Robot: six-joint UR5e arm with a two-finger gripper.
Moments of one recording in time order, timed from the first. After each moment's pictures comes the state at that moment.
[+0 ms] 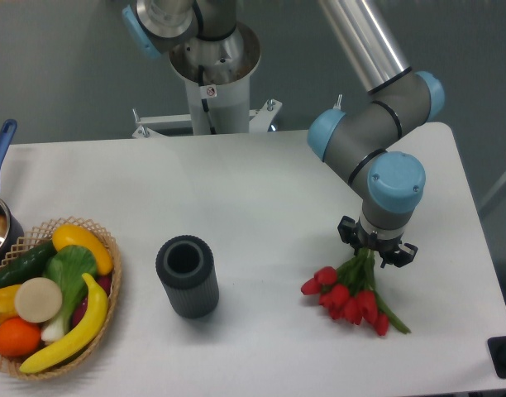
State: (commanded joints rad) arm 2.65 -2.12 -1.54 -0.96 1.66 1.17
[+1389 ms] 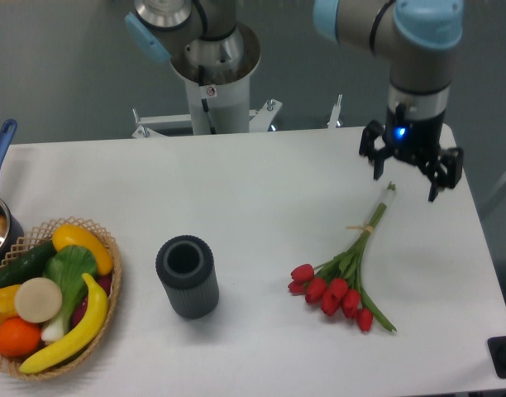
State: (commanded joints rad) arm 2.87 -1.68 -1.57 -1.24 1.48 1.61
